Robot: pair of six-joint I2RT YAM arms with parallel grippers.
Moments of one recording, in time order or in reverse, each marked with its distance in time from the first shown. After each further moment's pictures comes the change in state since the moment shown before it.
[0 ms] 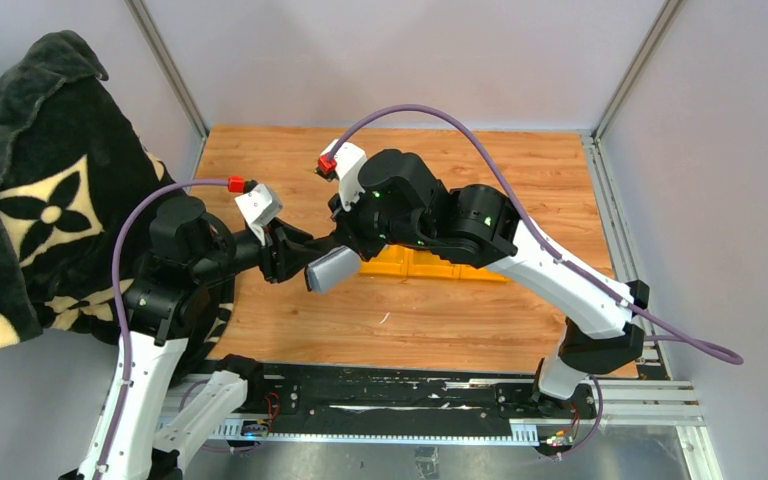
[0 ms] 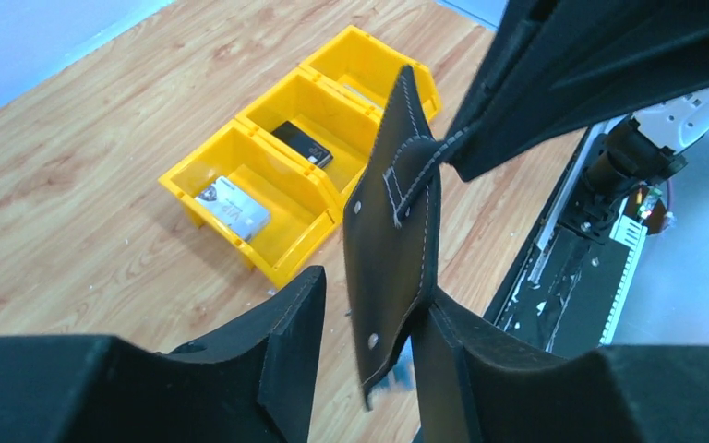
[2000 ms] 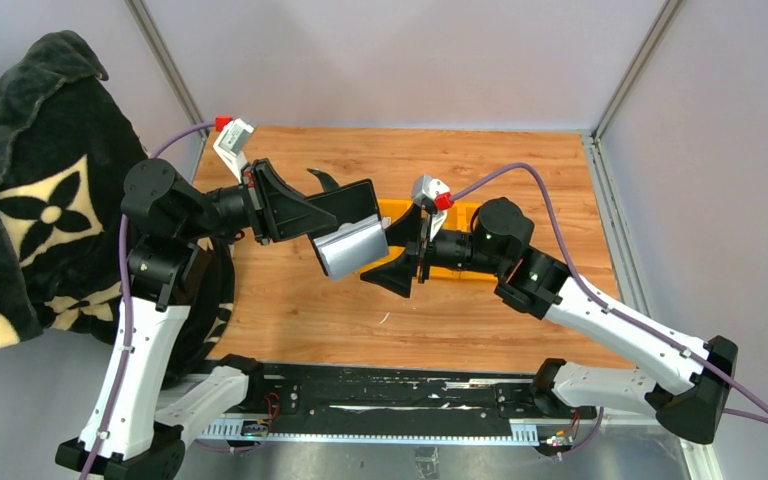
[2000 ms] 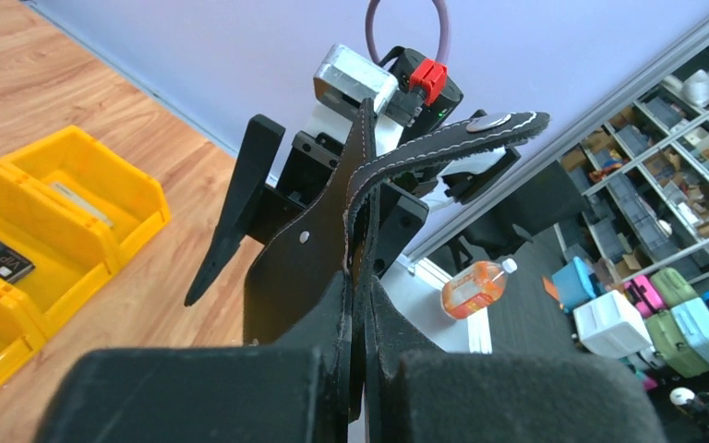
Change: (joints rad) left arm 0.000 0.161 0.180 0.461 0.334 -0.900; right arm -0.265 -0.587 -1.131 1.040 -0.600 0.055
